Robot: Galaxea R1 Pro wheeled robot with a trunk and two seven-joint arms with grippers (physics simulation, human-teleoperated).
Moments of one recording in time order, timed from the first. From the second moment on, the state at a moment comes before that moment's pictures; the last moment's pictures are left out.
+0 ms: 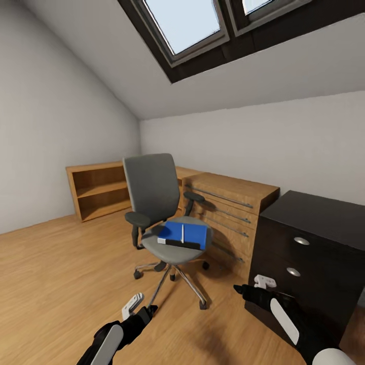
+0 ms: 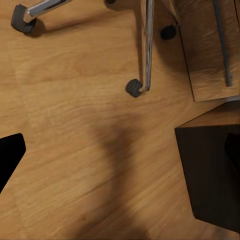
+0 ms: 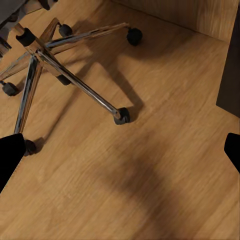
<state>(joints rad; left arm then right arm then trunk) -0.30 -0.07 -0.06 -0.86 0.85 0.41 0.16 -0.48 -0.19 0.16 -0.76 -0.54 0.43 0.09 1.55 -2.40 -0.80</state>
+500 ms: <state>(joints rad) -0.30 -0.07 -0.06 -0.85 0.85 0.41 0.16 -0.34 -0.20 0.16 -1.03 -0.53 0.51 0.08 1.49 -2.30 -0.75</state>
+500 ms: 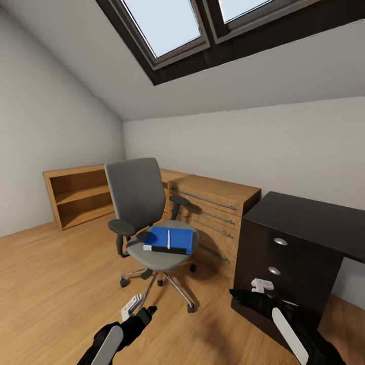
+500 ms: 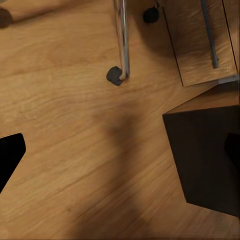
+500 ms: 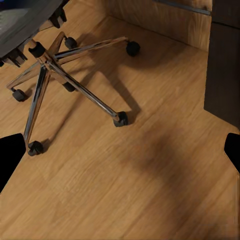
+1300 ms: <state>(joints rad) -0.30 -0.07 -0.06 -0.84 0.85 0.41 0.17 -0.20 -0.20 0.16 -1.34 -0.45 0.56 0.08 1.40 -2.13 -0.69</state>
